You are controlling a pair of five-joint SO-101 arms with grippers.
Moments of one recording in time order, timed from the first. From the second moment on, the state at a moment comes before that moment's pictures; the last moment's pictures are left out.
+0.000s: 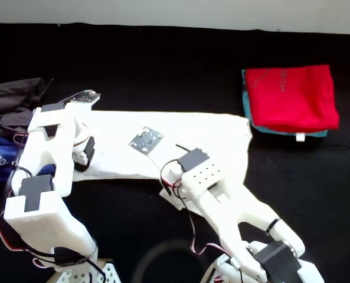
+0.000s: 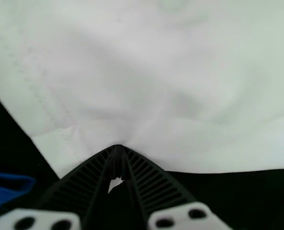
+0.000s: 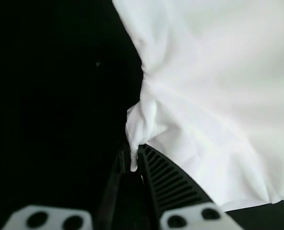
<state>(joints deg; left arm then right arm) -18.2 17.4 18.5 65.5 -23.0 -40.1 -17.2 40.2 66.5 19.8</state>
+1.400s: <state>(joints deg) -18.2 17.4 18.5 65.5 -23.0 -11.0 -6.3 46.1 48.9 19.7</state>
